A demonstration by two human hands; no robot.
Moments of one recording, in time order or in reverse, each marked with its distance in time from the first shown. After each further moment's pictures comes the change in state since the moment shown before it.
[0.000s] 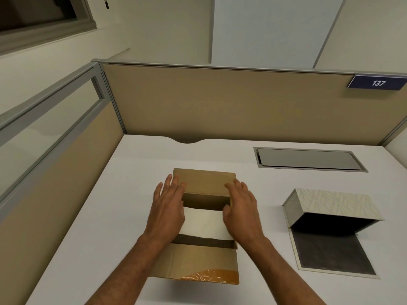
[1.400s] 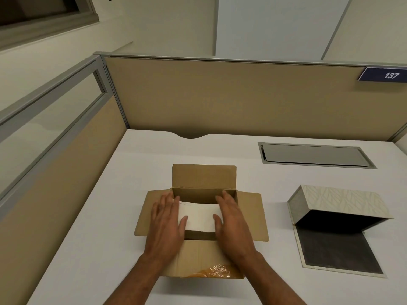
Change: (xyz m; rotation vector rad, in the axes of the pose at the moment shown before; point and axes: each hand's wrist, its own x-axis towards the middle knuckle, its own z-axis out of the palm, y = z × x) left_hand -0.044 -0.022 0.035 0.003 -0.079 -0.131; right_hand -0.028 0.009 0.048 0.110 -0.089 -0.047
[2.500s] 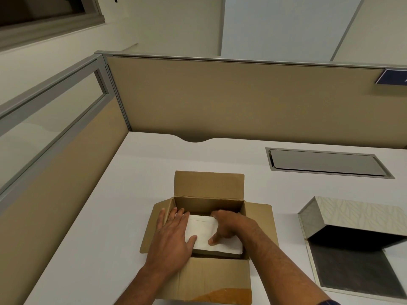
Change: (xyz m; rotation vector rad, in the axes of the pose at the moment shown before) left_hand 0.015 -0.003 0.015 0.123 -0.174 0.002; right_hand 0.094 0.008 0.021 -0.313 -0.815 0.224
